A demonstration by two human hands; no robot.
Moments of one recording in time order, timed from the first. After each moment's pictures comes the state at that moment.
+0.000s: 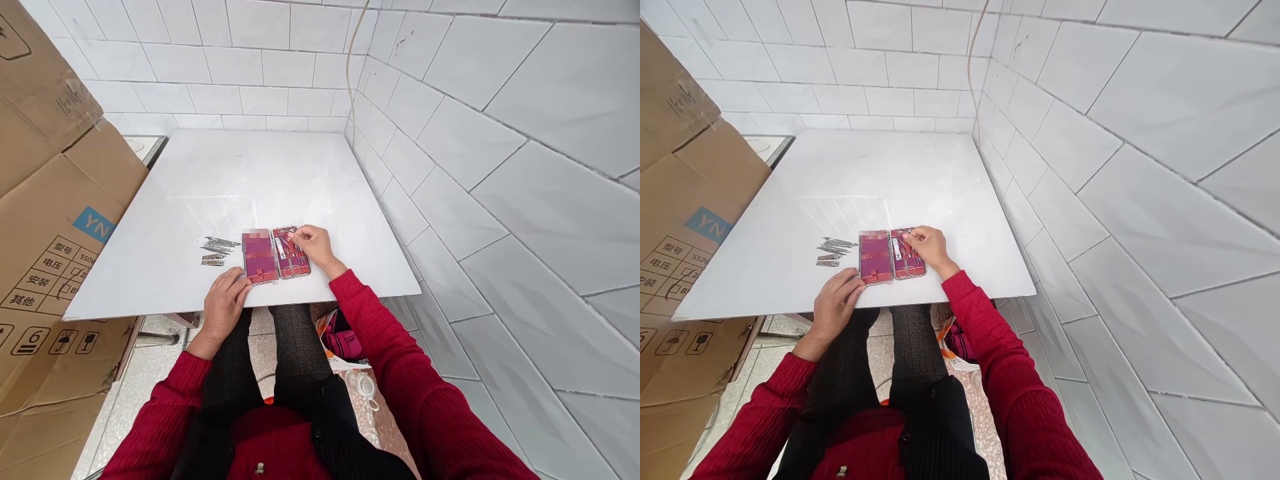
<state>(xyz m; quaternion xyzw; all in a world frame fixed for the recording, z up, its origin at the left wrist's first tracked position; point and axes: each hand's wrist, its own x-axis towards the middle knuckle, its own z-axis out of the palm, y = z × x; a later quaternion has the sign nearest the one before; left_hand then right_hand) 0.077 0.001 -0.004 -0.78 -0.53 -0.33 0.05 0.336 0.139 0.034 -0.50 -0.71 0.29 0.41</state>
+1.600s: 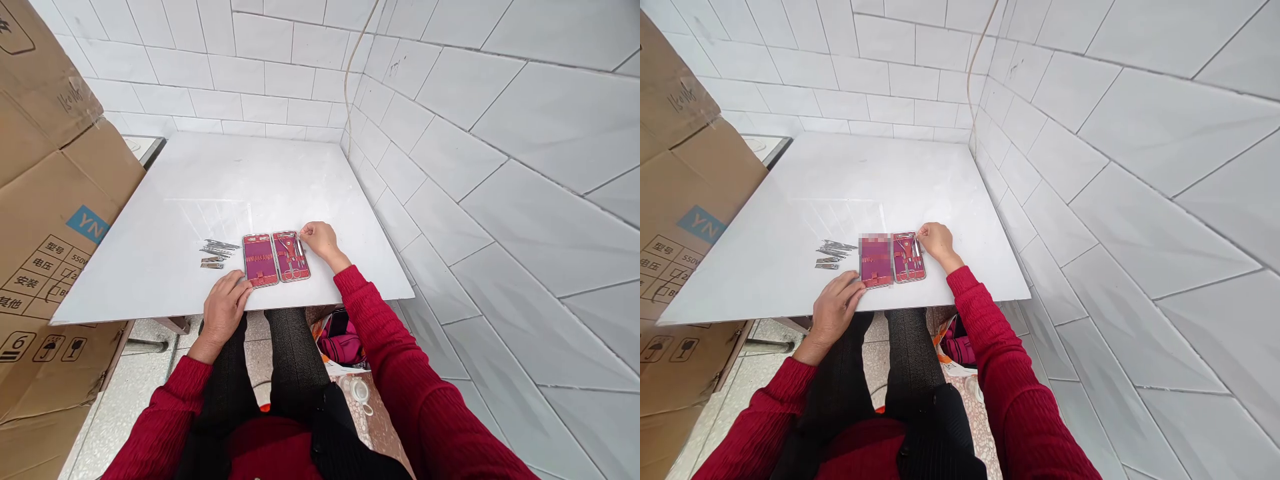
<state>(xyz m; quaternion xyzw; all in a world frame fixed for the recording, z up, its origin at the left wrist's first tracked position) 0.077 0.001 -0.004 -0.78 -0.53 -0.33 0.03 0.344 0.163 0.060 -0.63 -0.71 0.19 0.24</state>
